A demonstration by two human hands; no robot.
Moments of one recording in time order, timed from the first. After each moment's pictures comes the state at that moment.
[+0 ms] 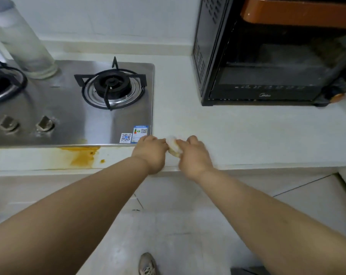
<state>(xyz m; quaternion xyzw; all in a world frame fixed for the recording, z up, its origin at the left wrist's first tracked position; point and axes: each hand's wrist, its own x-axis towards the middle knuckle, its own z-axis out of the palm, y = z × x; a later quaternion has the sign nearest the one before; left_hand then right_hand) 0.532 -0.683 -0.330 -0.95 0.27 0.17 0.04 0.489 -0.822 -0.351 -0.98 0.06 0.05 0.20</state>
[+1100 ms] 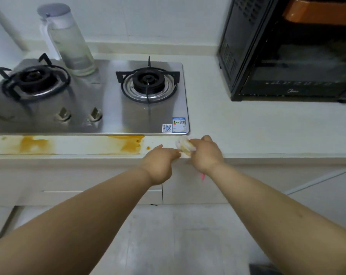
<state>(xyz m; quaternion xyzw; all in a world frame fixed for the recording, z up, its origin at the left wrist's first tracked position) 0.482 -0.572 -0.340 -0.94 0.25 0.18 -0.16 0.472 -0.729 -0.340 -0.96 0.13 0.10 0.23</state>
